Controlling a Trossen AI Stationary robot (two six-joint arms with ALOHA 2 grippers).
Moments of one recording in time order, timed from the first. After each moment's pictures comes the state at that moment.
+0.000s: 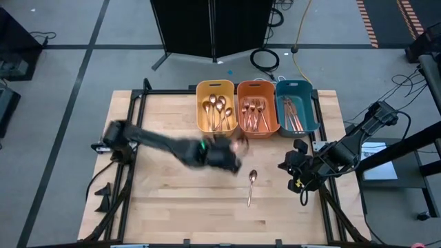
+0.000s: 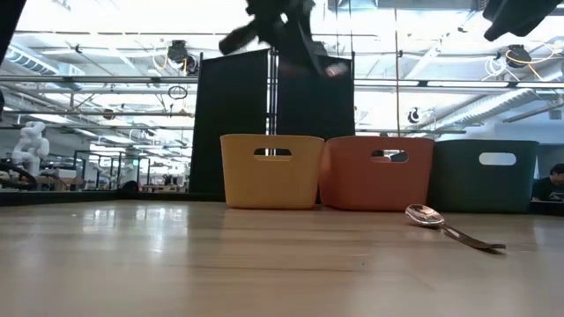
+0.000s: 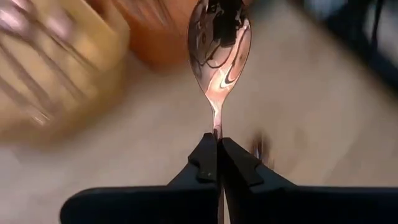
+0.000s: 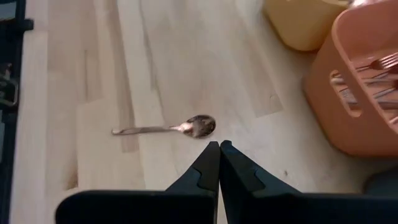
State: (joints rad) left arm -0.23 1.91 1.68 -0.77 -0.49 -0.99; right arm 0.68 1.09 1.01 -0.98 0.53 0.84
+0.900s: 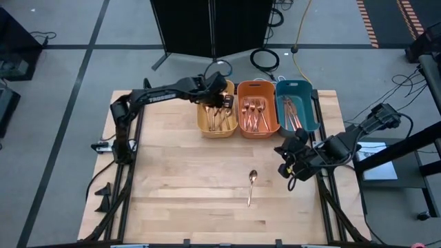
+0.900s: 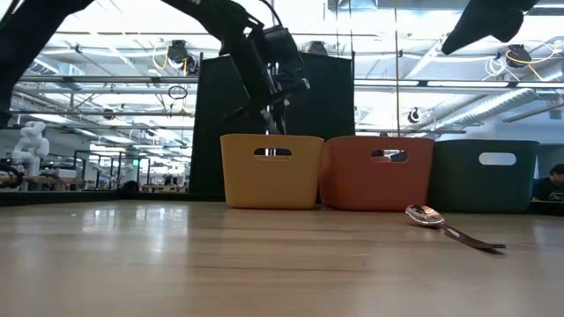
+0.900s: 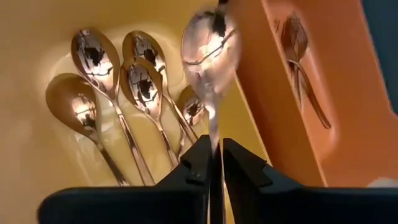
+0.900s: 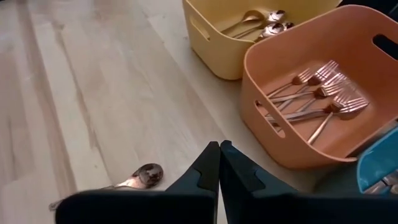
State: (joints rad) left arm 0.45 1.94 1.68 -0.75 -0.04 -0.80; right arm 0.55 1.09 1.01 -0.99 0.71 0.91
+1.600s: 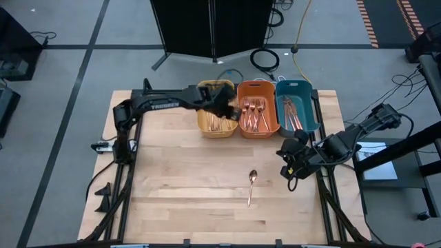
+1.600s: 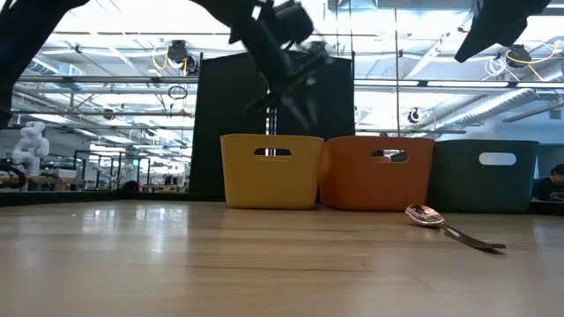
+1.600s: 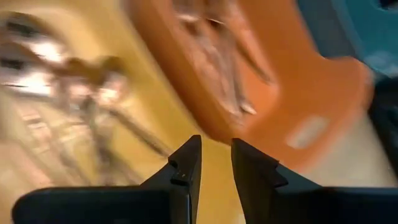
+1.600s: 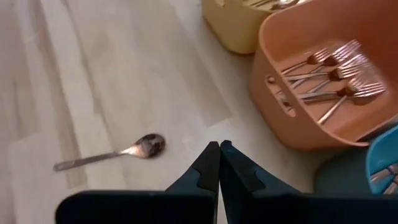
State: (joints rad) left arm 0.33 1.95 1.71 -0.69 0.03 -0.75; right arm 0.53 1.08 1.01 -1.03 0.59 0.85
